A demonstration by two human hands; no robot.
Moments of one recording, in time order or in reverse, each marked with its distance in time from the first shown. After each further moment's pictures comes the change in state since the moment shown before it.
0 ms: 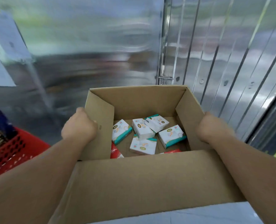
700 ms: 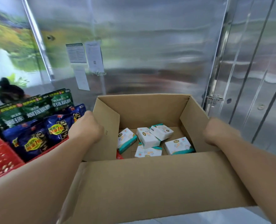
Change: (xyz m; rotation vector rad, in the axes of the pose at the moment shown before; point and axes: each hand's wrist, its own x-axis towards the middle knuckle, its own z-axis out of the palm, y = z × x) left_hand -0.070 -0.072 -0.122 0.168 0.158 -0.255; right_hand -0.023 -0.084 -0.024 -0.051 -0.063 -0.346
